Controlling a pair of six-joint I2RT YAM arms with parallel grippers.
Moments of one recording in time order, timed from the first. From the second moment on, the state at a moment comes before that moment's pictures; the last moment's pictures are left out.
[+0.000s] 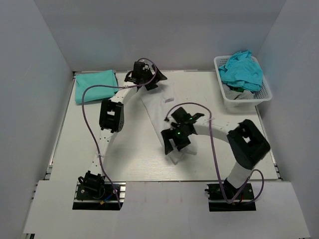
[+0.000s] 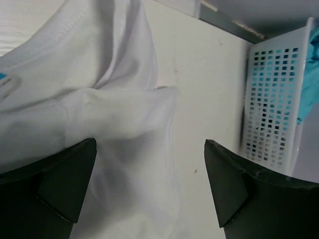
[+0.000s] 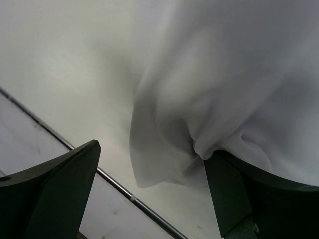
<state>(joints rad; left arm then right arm) -0.30 2.73 2.43 -0.27 0.40 -0.81 0.68 1.66 0.96 -0.54 -0.38 0.30</state>
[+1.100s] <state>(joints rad) -0.31 2.51 2.34 -0.12 0.35 -0.88 0.86 1.38 1.02 -0.45 -0.45 0.17</state>
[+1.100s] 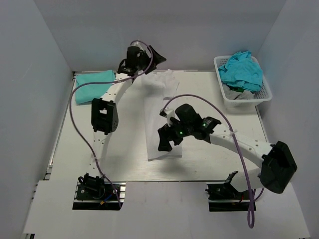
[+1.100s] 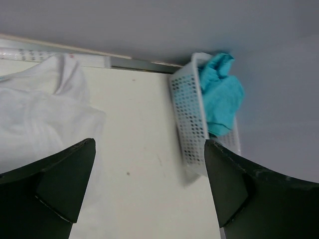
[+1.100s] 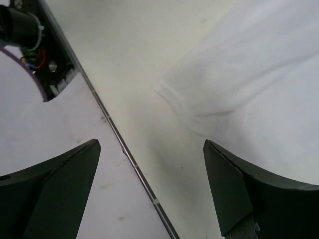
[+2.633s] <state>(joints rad) -0.66 1.59 0.79 -0.49 0.33 -0.82 0.68 1.56 0.80 -0.49 -0.32 0.51</state>
